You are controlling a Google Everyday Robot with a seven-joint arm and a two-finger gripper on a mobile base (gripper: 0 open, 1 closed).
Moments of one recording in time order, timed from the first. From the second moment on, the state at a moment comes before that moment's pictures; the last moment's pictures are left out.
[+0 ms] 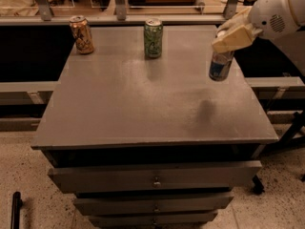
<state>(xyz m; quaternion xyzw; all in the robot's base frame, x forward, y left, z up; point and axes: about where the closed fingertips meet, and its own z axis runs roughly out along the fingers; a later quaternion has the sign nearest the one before) 0.584 -0.180 0.987 -0.49 0.76 0.14 0.40</state>
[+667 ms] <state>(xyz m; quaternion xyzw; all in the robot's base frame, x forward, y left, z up) 0.662 -0.163 1.032 -0.47 0.75 0.15 0.44</state>
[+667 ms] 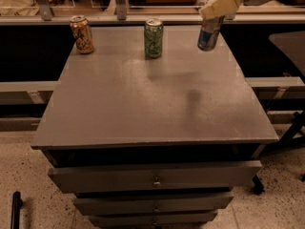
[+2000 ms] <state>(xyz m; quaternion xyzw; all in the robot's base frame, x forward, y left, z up) 0.711 -0.078 1.006 -0.50 0.73 0.20 0.42</state>
